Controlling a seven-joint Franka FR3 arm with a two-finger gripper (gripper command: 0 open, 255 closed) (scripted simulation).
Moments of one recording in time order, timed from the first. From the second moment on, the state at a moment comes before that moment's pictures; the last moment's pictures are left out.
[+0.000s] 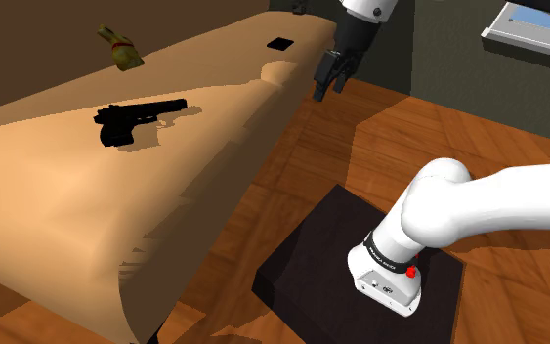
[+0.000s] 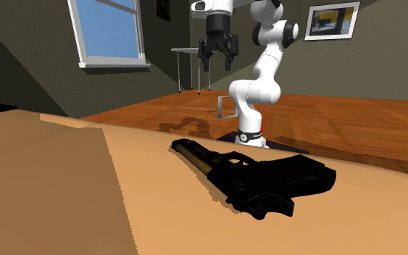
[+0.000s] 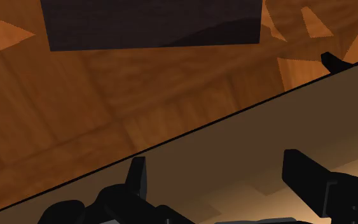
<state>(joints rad) 0.01 -0.83 0.01 -2.39 0.05 1.64 0.03</state>
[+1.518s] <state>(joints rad) 0.07 -0.24 0.37 -2.05 0.08 1.97 0.43</state>
